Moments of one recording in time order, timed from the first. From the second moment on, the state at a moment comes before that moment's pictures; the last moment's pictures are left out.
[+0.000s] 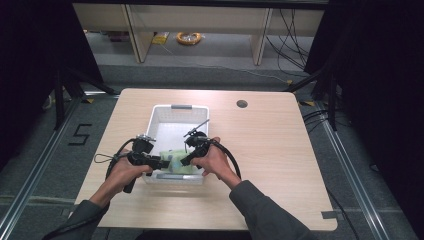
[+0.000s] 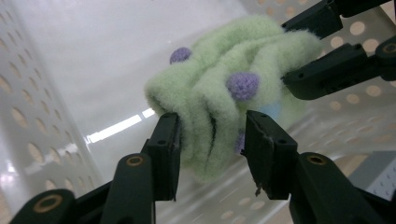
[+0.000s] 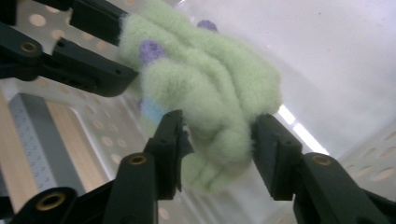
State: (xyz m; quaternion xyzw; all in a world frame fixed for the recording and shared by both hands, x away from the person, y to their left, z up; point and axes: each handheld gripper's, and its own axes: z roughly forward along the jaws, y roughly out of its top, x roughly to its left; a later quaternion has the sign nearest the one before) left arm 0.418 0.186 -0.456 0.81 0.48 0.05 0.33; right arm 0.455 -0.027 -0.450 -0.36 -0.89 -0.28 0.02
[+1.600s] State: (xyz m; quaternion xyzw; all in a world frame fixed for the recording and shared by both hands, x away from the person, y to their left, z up) left arm 0.336 0.131 -0.419 0.82 0.38 0.05 0.43; right arm 0.398 -0.130 -0.397 -0.33 -0.84 -0.43 -0.02
